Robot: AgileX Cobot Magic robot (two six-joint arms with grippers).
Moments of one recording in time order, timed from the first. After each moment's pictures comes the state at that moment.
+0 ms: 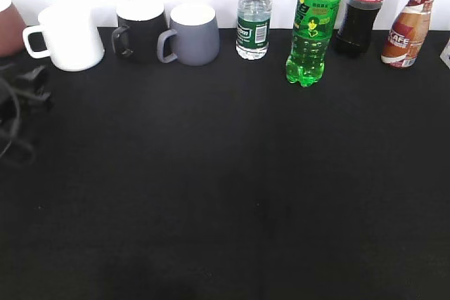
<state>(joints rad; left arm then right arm) -0.02 1.97 -0.56 0.11 -1.21 -0.05 -0.16 -0.01 -0.49 0.00 1.04 -0.04</state>
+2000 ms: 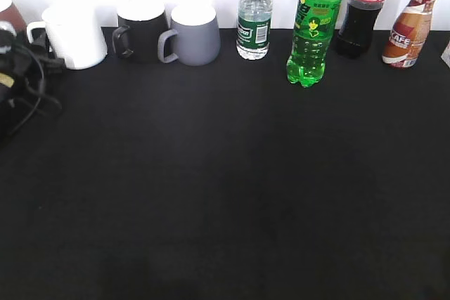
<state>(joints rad) 0.02 2.31 -1.09 0.05 -1.20 0.05 -0.16 0.06 -0.52 0.16 0.93 -0.04</state>
